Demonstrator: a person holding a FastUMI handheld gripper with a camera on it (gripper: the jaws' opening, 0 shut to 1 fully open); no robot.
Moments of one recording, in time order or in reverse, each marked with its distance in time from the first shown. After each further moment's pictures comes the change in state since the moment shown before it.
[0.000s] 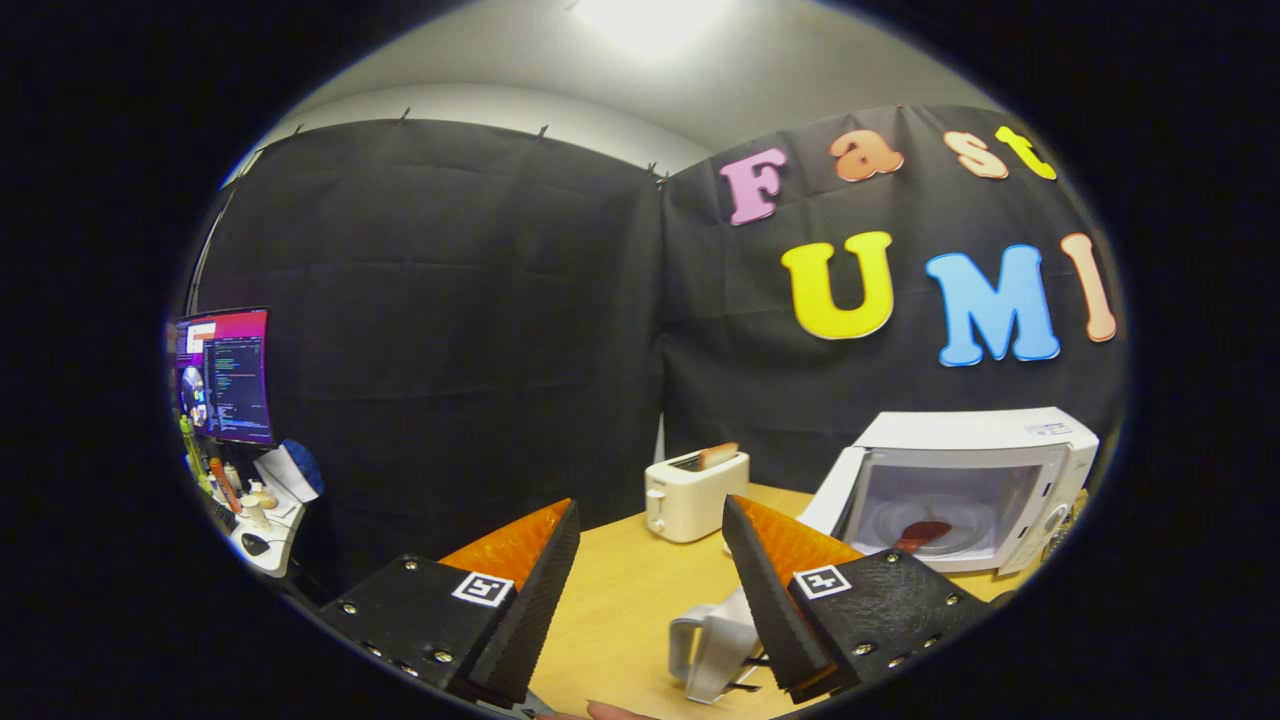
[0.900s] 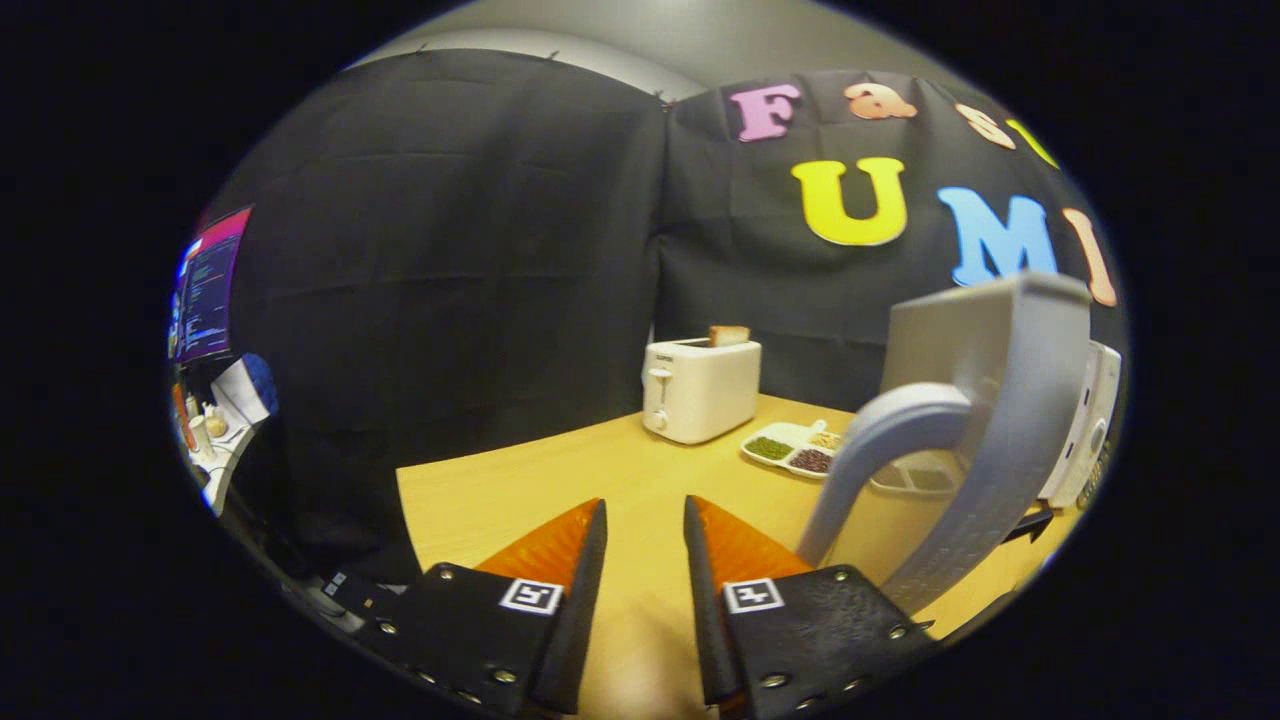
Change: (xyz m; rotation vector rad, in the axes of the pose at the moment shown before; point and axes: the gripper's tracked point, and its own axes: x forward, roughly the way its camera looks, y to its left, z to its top) arm 0.051 -0.012 -0.155 0.011 0.177 -0.126
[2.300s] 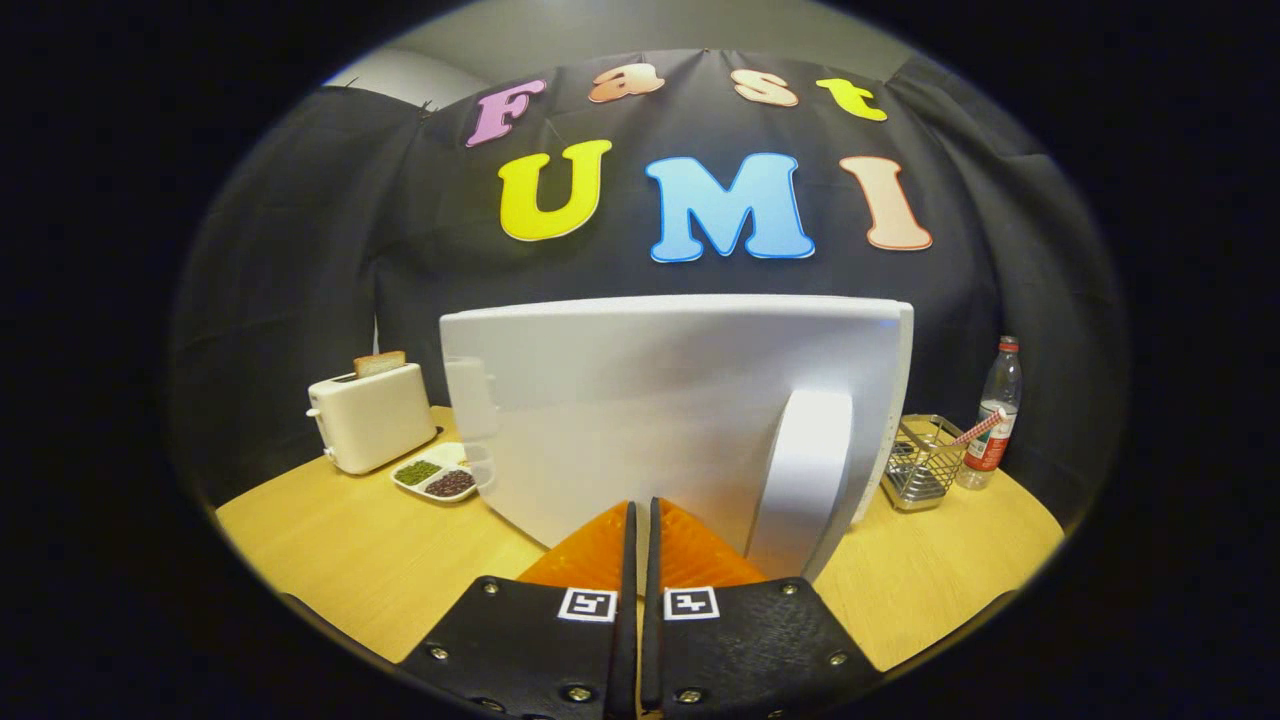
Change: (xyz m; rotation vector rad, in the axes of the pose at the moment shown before) arm -0.071 -0.337 0.006 0.136 -0.001 -0.650
